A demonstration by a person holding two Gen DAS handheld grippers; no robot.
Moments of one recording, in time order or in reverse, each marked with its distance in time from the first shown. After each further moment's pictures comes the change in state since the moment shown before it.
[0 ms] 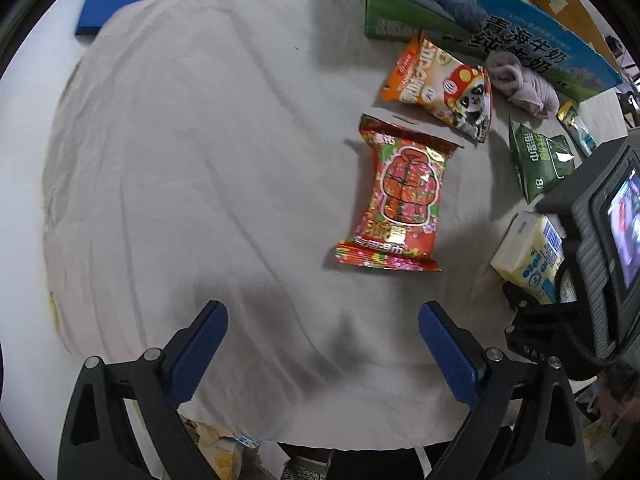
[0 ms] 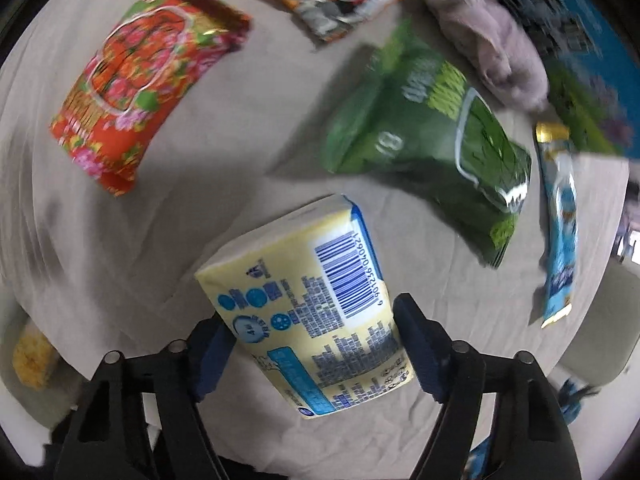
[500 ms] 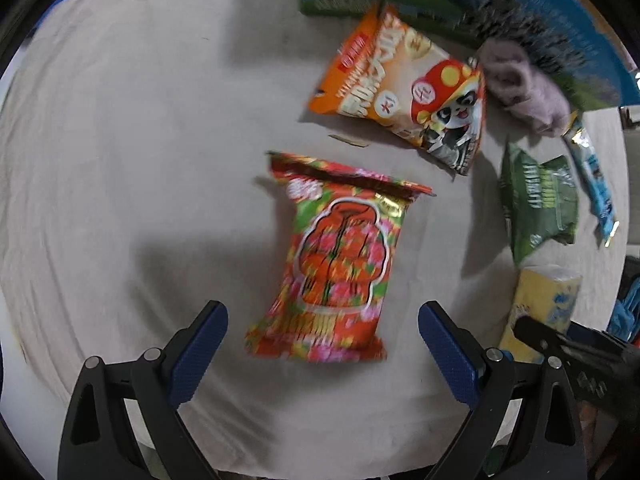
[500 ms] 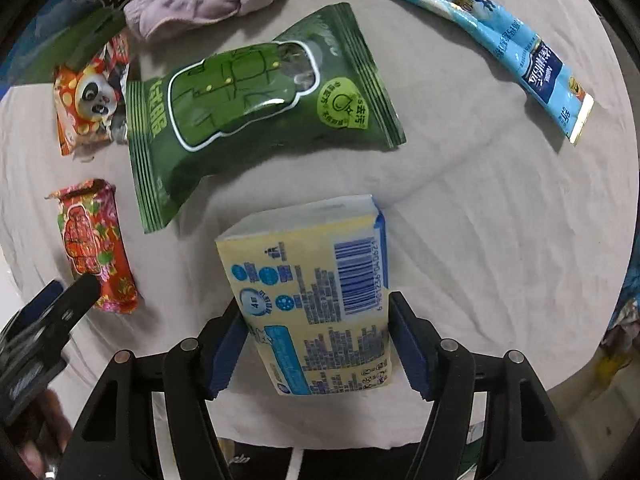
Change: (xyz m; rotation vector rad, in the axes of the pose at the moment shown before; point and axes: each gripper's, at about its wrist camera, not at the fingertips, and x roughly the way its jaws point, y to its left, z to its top) left arm 0.061 -0.037 0.066 0.031 0.118 -0.114; right arm 0.030 -0.088 -0.040 0.664 0.054 0.350
